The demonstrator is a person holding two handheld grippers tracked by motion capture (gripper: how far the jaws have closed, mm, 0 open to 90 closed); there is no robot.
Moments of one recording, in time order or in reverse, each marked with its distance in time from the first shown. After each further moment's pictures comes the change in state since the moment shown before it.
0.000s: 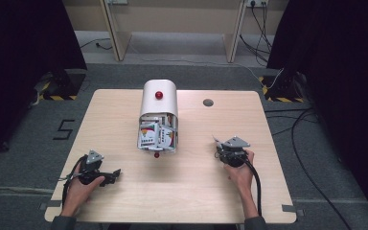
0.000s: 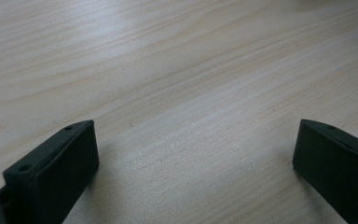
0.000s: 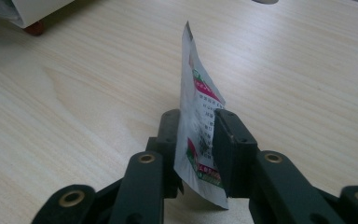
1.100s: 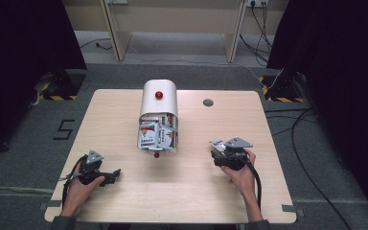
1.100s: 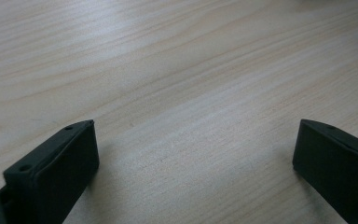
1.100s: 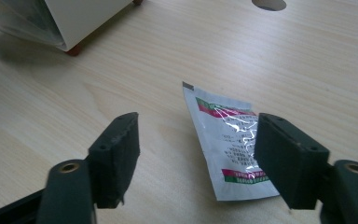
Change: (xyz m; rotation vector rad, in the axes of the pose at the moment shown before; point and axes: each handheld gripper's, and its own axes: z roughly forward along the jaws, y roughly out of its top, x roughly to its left) left arm 0.000 0.000 0.000 0.000 0.000 0.001; right arm 0.010 0.009 -0.022 -0.006 0.036 0.058
